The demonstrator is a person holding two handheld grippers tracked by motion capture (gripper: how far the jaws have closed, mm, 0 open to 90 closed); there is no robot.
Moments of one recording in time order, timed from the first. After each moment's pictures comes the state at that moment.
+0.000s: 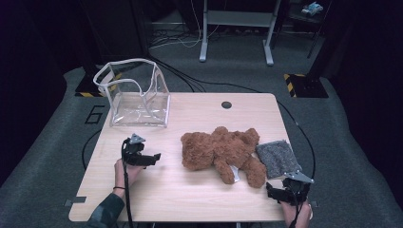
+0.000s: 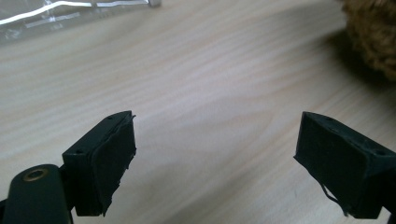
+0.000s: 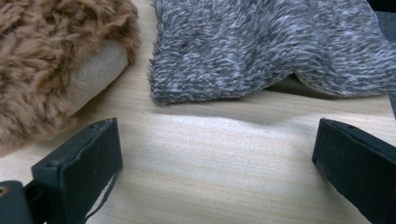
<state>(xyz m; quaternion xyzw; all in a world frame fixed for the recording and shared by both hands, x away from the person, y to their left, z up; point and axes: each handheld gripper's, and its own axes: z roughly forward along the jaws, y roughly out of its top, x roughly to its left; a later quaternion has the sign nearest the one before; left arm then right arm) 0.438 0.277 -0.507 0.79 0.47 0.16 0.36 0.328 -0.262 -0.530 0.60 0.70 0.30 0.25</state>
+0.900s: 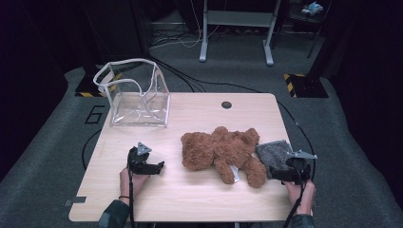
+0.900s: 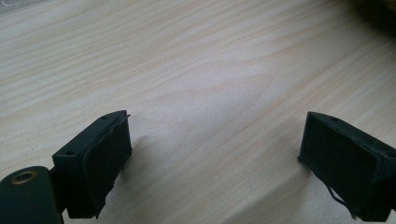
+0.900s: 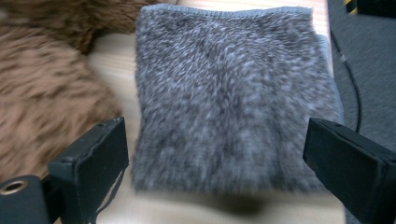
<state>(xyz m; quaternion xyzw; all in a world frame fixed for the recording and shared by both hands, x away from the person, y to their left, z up) 0.424 0.263 -0.530 0.80 0.46 0.20 0.34 0.383 -0.273 -0.490 0.60 0.71 0.29 0.22</state>
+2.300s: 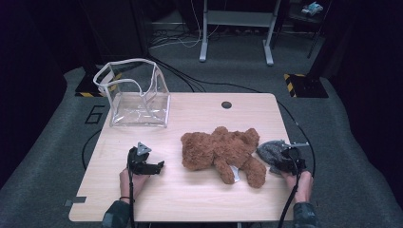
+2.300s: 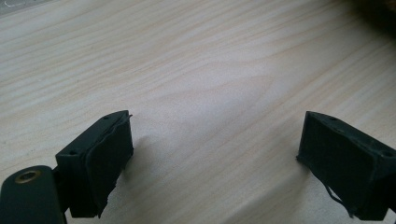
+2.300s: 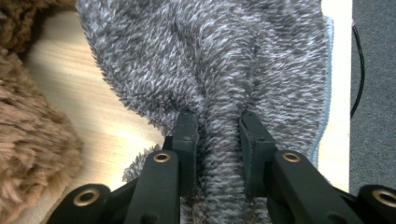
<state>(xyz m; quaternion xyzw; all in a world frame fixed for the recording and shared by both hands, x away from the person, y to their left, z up) 0.423 0.262 -0.530 0.79 0.46 0.20 0.35 0.418 -0.274 -0.495 0.61 0.73 0.23 0.18</state>
